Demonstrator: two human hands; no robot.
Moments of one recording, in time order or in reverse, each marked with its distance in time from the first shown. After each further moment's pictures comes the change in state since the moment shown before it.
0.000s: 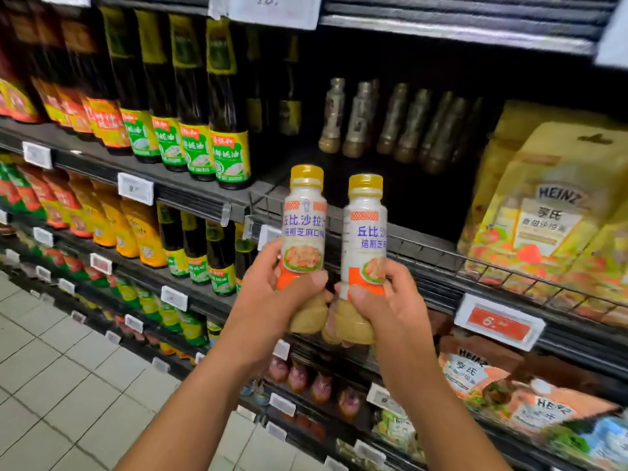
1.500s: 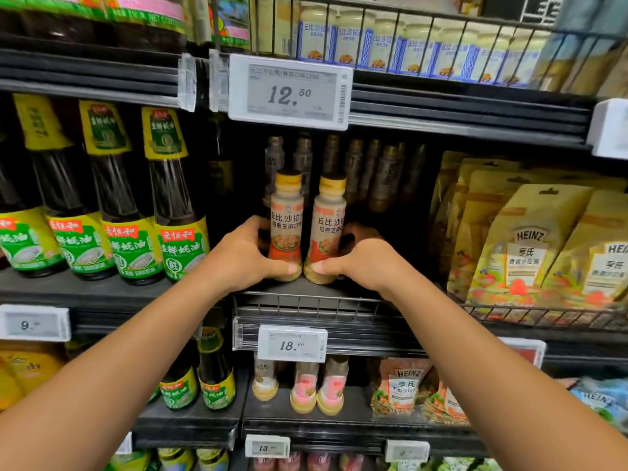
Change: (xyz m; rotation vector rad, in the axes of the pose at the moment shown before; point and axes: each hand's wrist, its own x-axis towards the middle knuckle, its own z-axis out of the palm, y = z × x) left_hand 0.239 0.042 -0.067 0.919 -0.339 0.023; right_hand 0.188 -0.036 0.016 -0.855 0.269 0.139
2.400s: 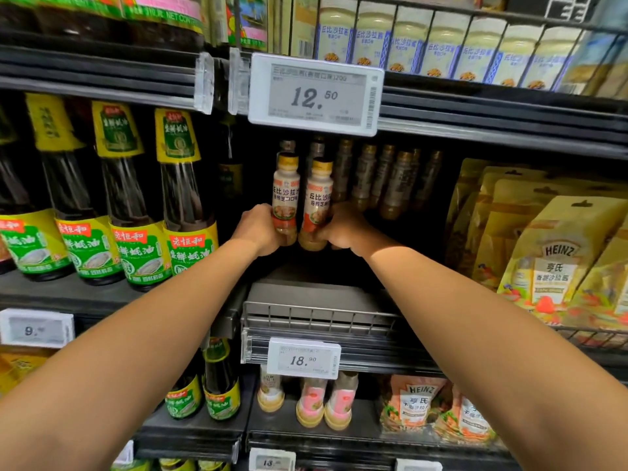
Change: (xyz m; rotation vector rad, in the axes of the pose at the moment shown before) left_hand 0.083 -0.010 0.008 0.155 0.163 -0.077; right_hand 0.119 -0.010 0.032 -0.194 0.002 -0.038
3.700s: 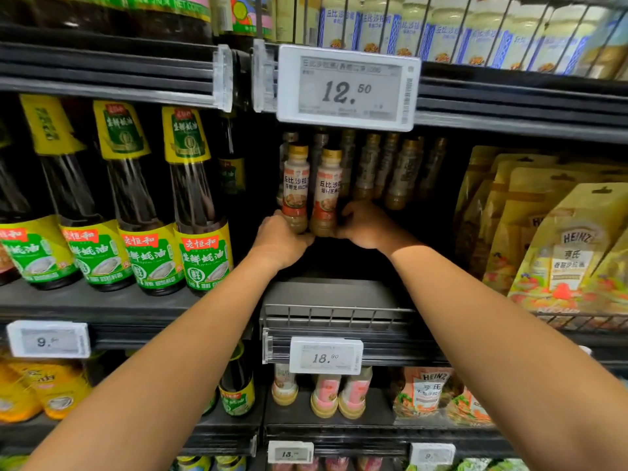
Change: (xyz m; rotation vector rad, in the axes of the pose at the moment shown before) left_hand -0.012 -0.002 0.019 -0.109 0.003 -0.009; right_hand 0.004 0.027 -0.011 -0.135 0.010 -0.066
